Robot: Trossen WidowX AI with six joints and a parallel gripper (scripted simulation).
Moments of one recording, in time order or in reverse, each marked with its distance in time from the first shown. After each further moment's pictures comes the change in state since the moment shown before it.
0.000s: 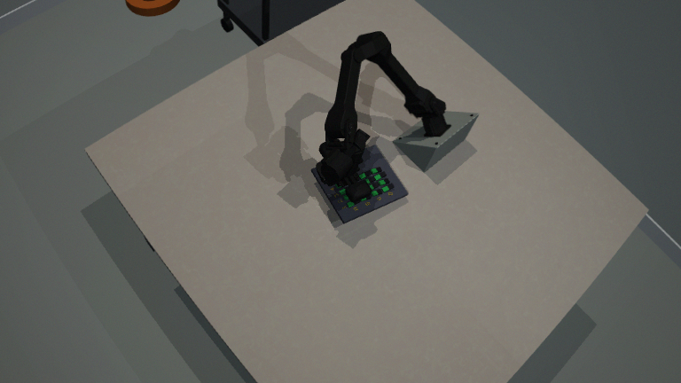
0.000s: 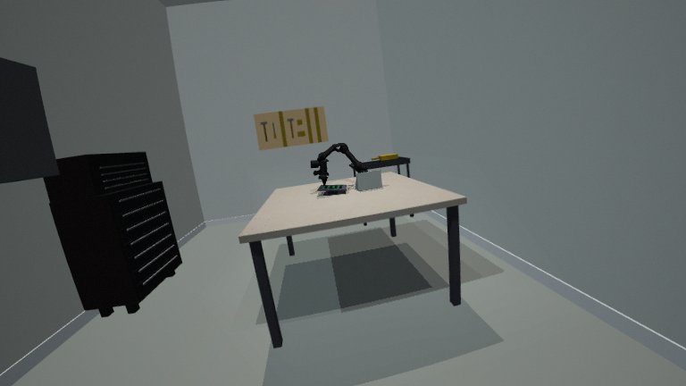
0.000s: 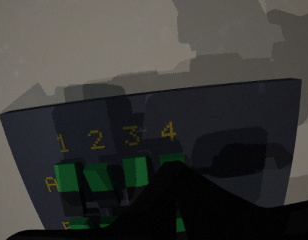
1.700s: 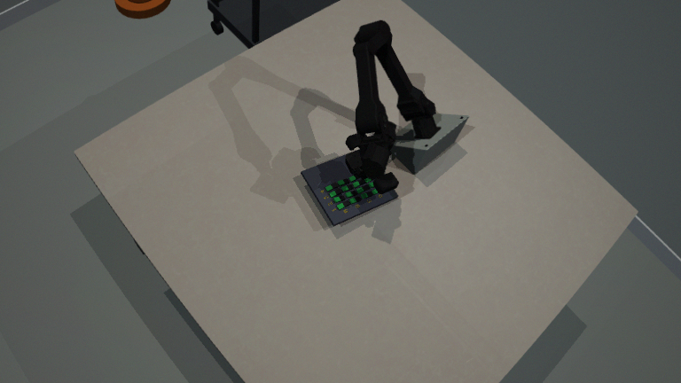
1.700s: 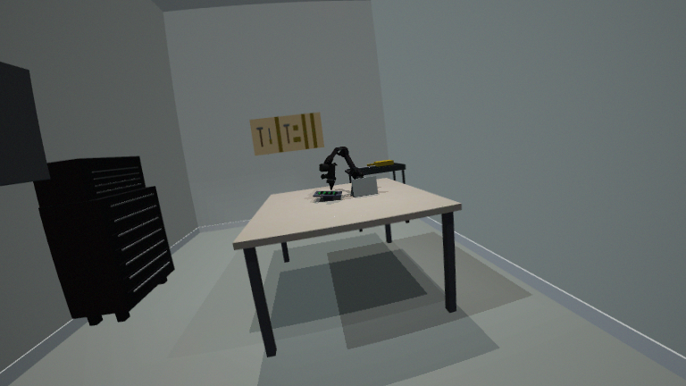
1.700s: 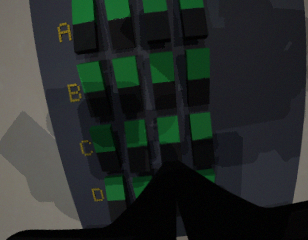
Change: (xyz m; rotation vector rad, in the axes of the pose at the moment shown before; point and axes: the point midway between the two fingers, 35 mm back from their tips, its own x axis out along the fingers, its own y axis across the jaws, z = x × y) arm -0.016 0.023 -0.101 -0.001 -0.049 0.005
